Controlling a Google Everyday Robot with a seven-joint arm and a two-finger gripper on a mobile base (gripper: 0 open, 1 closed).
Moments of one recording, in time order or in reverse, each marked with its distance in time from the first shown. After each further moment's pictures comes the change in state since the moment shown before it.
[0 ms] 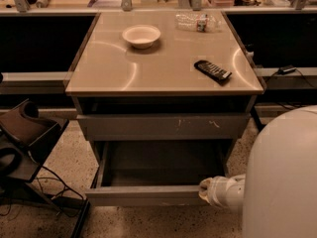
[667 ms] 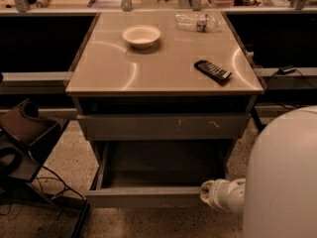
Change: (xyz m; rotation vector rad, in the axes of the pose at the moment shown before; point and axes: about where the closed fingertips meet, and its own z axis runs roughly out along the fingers) arm 0.005 0.008 -0.004 -0.001 0.000 0.010
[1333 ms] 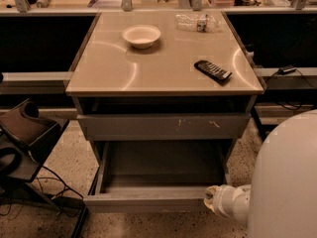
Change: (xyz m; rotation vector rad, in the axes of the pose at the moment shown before) arm 0.014 0.014 -0.009 -0.005 0.011 0.025
